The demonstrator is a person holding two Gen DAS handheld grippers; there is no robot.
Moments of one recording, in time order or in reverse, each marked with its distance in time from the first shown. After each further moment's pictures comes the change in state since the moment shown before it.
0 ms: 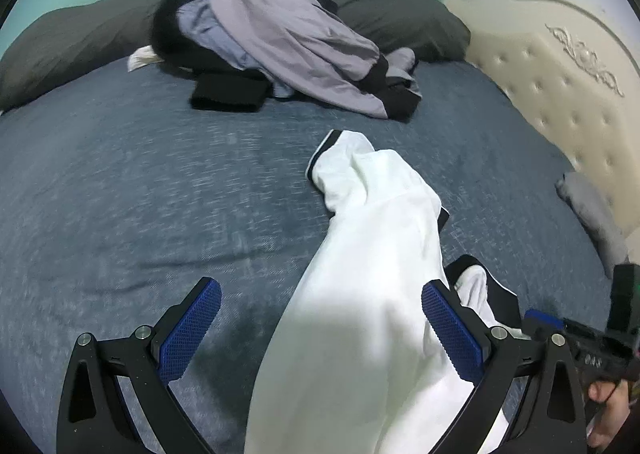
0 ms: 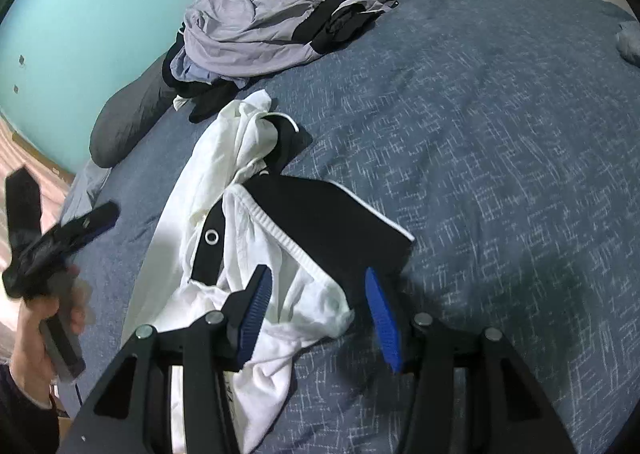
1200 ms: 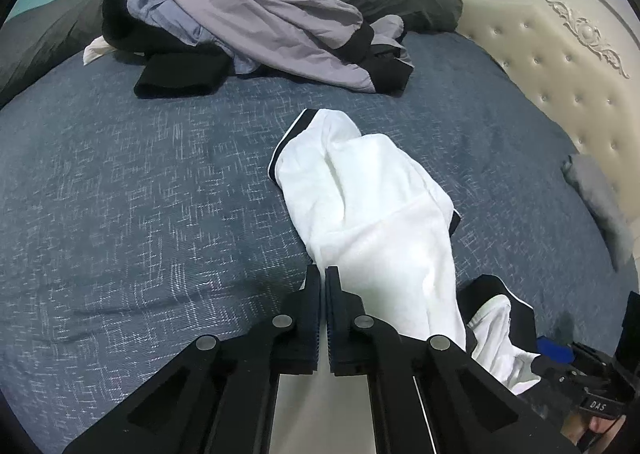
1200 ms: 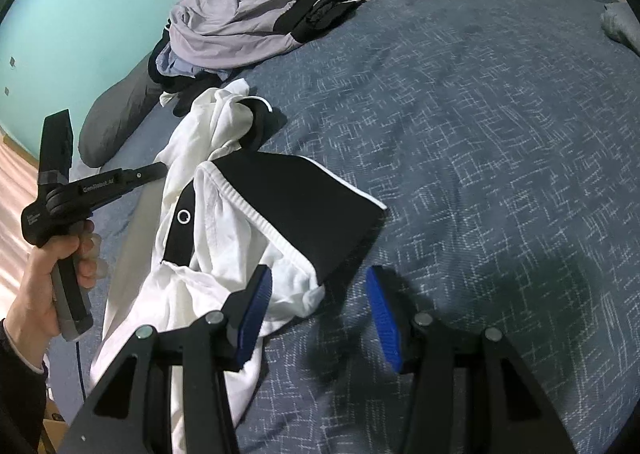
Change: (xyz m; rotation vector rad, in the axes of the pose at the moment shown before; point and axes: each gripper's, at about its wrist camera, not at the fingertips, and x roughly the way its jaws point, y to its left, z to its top) left arm 0.065 -0.014 0.021 0.045 0.085 -0.044; right arm 0.004 -0.016 -0.015 0.030 0.004 -0.035
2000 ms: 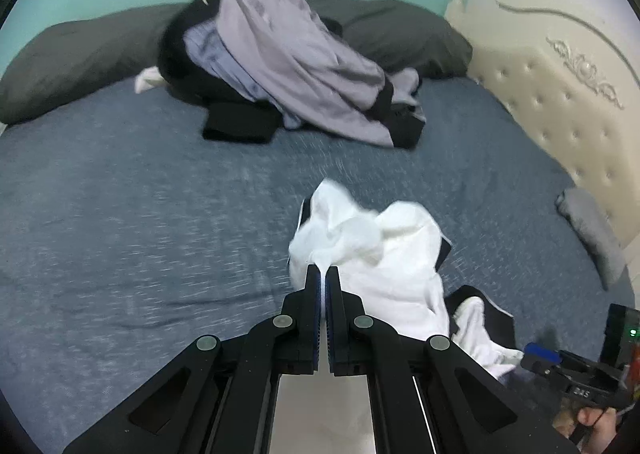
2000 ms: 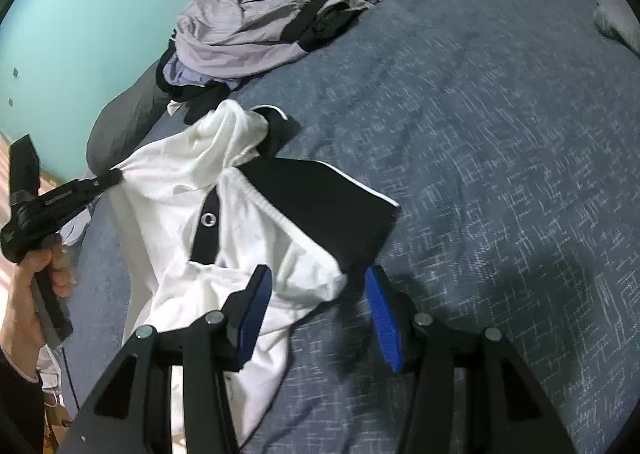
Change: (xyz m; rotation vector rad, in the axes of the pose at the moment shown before) left arm -0.108 0.024 -0.008 -0.049 -0.147 0.065; right arm -0.022 0.014 -0.004 0.019 -0.022 0.028
